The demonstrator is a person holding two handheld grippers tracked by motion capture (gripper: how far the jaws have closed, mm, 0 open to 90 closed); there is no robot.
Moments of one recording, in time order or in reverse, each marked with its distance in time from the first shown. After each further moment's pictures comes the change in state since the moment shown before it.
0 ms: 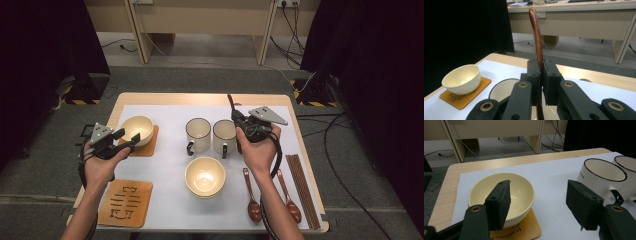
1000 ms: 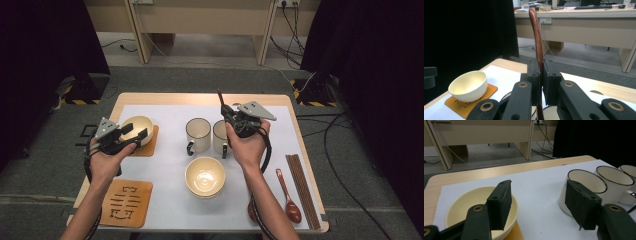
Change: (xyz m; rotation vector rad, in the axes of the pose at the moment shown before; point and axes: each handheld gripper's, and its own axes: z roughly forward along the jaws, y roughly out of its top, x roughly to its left) left arm -0.015 0.016 0.011 -0.046 -0.084 -0.002; right arm 0.019 0.009 0.019 -0.039 0.037 -0.029
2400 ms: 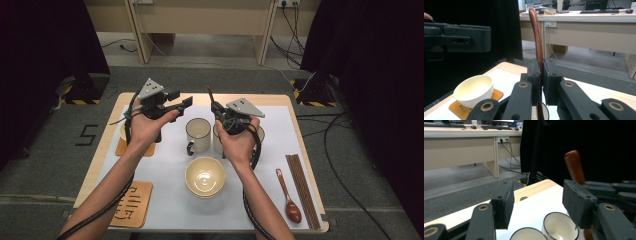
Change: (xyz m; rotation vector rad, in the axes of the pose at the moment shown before) left arm -0.090 0.099 0.065 -0.081 -0.248 0.064; right arm 0.018 0.005 0.018 -0.023 0.031 -0.017
